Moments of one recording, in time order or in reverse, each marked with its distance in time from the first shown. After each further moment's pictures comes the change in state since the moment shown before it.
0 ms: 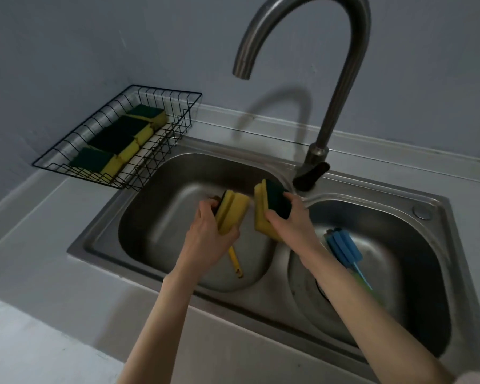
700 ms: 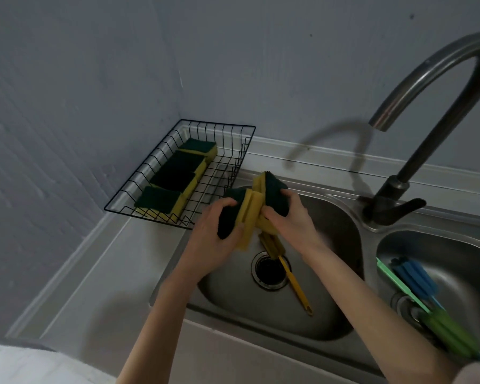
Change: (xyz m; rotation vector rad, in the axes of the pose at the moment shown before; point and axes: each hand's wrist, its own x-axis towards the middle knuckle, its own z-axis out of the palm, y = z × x) left_hand 0.071 -0.084 -0.153 -0.106 -0.041 0.274; right_hand 0.034 -0.118 0.143 0.019 0.014 -0.051
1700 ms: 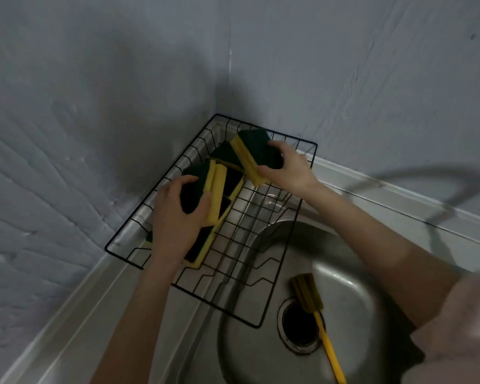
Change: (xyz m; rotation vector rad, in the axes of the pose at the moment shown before) left_hand 0.134 -0.108 -0.082 -0.072 0.408 -0.350; right_hand 0.219 -0.092 0.090 -0.440 -0.156 -0.295
